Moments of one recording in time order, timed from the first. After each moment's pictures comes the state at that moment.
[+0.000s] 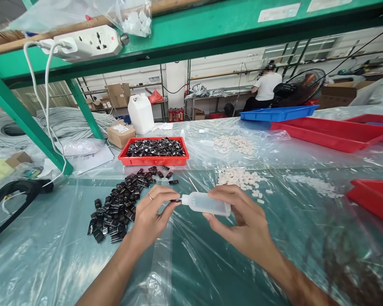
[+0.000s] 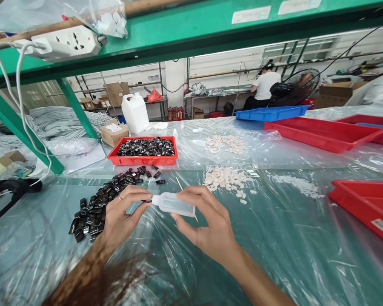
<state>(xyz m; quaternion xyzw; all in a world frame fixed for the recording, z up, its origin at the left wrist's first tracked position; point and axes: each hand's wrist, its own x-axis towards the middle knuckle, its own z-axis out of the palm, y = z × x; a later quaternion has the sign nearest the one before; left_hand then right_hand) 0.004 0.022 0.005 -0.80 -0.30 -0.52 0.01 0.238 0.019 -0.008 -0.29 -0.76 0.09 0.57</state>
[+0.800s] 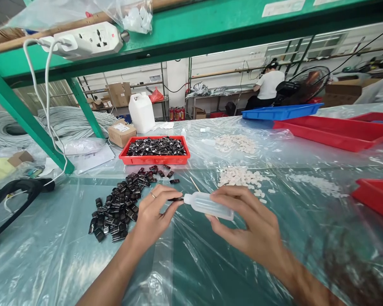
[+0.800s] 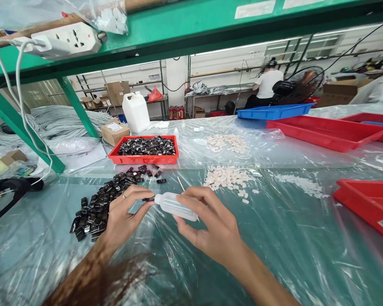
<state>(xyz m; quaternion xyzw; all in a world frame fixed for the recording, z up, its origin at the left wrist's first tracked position) 0.006 0.021 0.002 -0.79 -0.33 -0.51 0.00 0.239 0.016 0.006 -0.25 -0.80 -0.07 0.54</state>
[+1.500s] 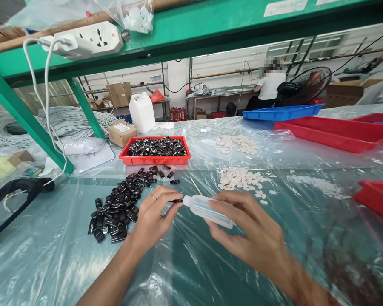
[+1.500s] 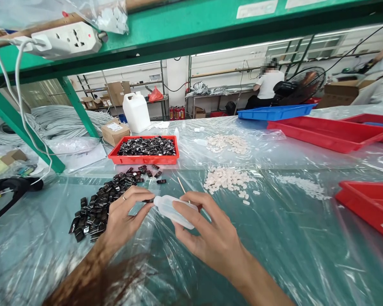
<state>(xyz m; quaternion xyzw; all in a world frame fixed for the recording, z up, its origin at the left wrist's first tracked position) 0.006 0.021 0.002 -0.80 -0.33 -0.50 0.02 0.236 0.012 0.007 -0.25 -0.80 -0.11 0.53</state>
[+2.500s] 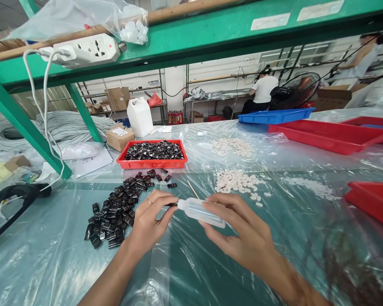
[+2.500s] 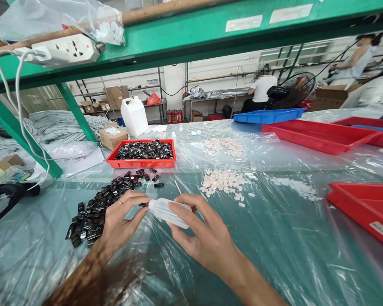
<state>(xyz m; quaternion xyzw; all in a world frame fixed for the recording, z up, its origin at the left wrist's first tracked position) 0.005 0.020 0.005 -0.80 -0.33 -0.50 0.01 0.239 0.012 0.003 -0.27 -0.81 -0.08 0.52</state>
